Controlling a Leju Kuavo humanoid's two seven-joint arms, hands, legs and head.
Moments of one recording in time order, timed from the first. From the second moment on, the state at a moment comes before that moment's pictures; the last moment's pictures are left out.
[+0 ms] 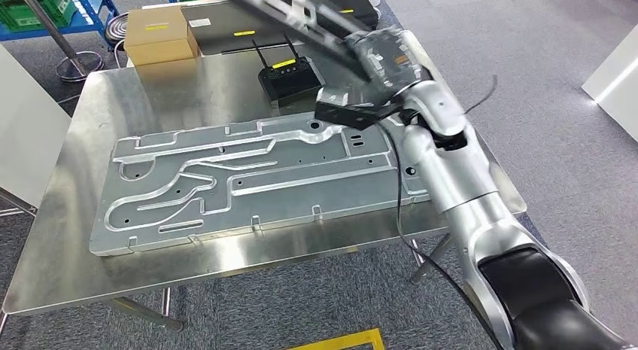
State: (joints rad) left arm -0.12 0.16 -1.28 -0.12 1.45 0.14 -0.20; right arm -0.98 -0.01 0.44 -0.99 1.17 -0.13 -0.22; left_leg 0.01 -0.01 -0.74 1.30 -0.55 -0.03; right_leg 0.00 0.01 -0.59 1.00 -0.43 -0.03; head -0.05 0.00
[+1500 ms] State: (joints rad) left arm -0.12 0.15 -1.36 -0.12 1.45 0.13 -0.28; right arm -0.99 0.12 0.83 -0.35 1.23 -0.12 -0.33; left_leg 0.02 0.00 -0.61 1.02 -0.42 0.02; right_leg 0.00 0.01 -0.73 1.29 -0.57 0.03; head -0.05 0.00
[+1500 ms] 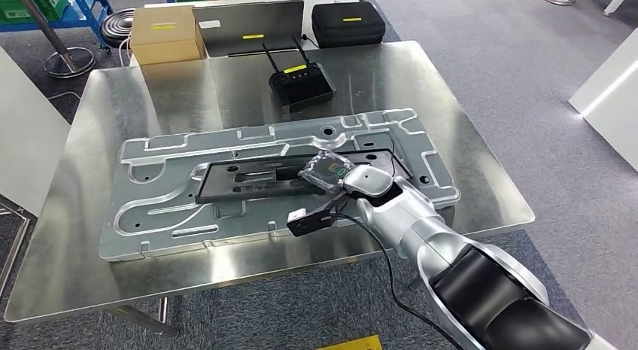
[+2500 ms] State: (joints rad) left arm -0.10 0.14 -1.34 -0.12 1.45 0.15 -0.29; right arm -0.59 -0.05 0.43 -1.10 0.82 -0.68 -0.57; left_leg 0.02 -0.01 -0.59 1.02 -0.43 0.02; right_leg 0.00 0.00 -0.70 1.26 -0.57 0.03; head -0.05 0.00
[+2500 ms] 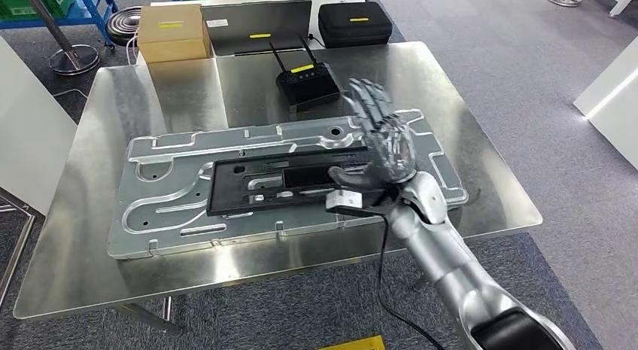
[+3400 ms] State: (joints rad) left arm -0.07 0.13 -1.24 -0.12 1.45 0.12 -0.33; right arm 0.18 -0.06 -0.45 -1.62 0.58 -0.66 -0.68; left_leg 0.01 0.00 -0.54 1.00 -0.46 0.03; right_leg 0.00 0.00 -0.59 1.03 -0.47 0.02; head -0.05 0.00
